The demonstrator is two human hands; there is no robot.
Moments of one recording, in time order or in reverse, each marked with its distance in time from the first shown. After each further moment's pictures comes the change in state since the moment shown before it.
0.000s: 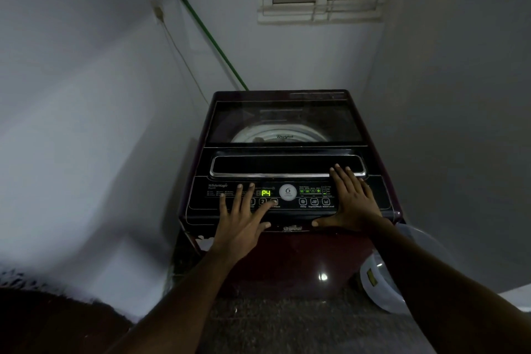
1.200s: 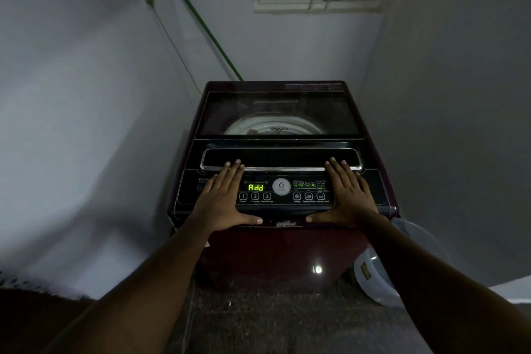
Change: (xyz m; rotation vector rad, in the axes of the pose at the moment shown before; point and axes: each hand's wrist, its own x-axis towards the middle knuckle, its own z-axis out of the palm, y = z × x) left_hand 0.032 -0.037 -0.011 -0.230 -0.194 -0.031; right_hand 0.001 0.003 0.005 -0.009 0.009 -0.004
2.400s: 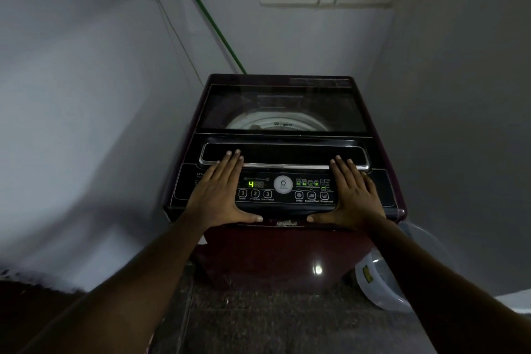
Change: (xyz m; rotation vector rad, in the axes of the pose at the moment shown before) left_hand 0.004 -0.002 -0.003 0.184 0.144 0.048; right_hand 0.001 0.000 0.004 -0.035 0.056 -0.004
